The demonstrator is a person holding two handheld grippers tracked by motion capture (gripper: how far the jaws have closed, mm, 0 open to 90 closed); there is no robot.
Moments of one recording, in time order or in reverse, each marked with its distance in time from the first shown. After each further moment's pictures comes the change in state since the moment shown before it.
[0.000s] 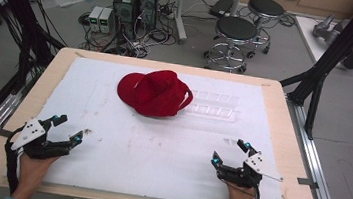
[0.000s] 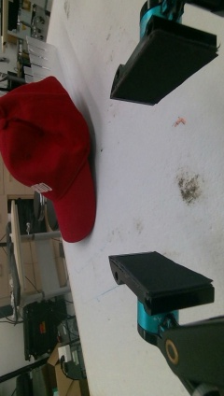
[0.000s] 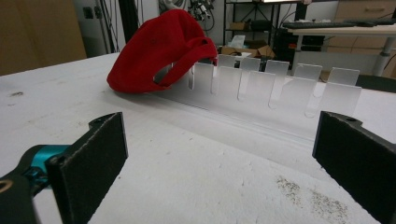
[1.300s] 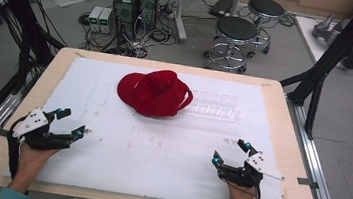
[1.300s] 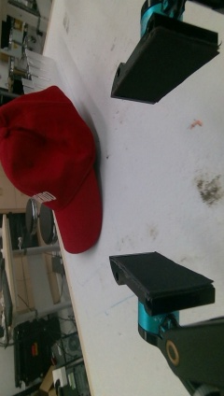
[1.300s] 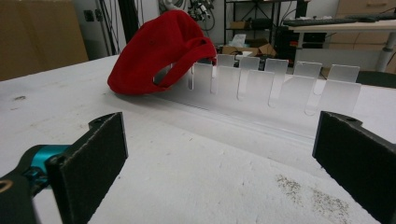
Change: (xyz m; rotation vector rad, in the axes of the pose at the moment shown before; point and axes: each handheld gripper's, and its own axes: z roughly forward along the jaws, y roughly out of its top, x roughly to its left) left arm 0.012 0.029 0.017 0.061 -0.085 0.018; right arm -0.002 0.000 0.000 0.001 0.006 0.023
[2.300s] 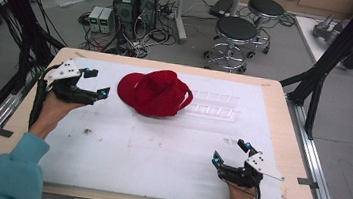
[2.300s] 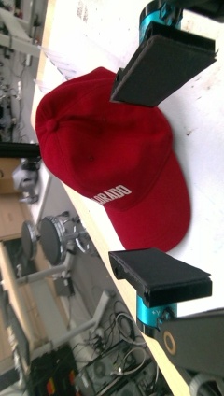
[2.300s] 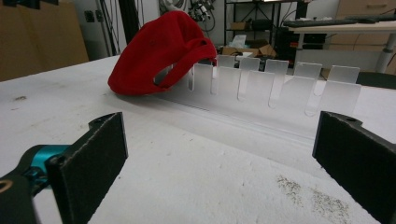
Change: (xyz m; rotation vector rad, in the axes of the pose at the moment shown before) left arm 0.029 0.099 0.094 0.082 -0.102 0.103; right arm 0.000 0.000 0.000 -0.002 -0.001 0.000
